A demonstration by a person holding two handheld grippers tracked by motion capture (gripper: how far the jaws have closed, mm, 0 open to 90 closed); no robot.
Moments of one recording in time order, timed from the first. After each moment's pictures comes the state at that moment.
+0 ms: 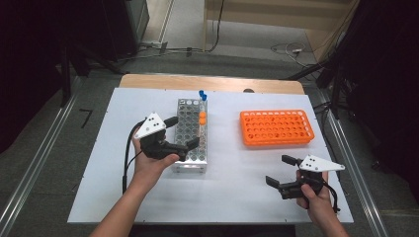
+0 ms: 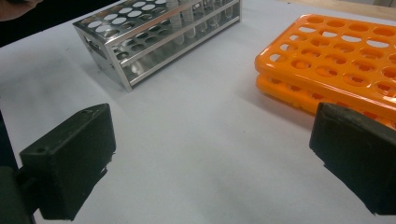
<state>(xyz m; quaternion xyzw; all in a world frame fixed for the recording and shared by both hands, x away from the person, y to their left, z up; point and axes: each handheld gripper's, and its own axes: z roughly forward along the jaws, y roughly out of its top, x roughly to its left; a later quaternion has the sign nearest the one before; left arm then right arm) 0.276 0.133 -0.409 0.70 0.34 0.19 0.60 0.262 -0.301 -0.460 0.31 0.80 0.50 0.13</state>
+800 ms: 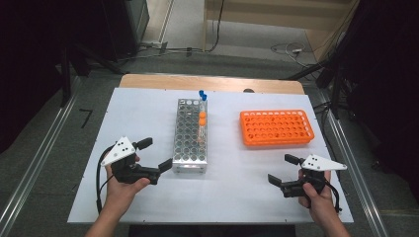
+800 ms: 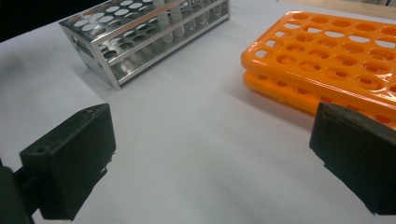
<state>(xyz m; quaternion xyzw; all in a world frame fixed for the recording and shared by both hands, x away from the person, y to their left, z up) 0.226 0.191 -0.442 0.70 0.37 0.19 0.59 0.266 -0.308 -0.462 0.32 0.80 0.49 0.14</state>
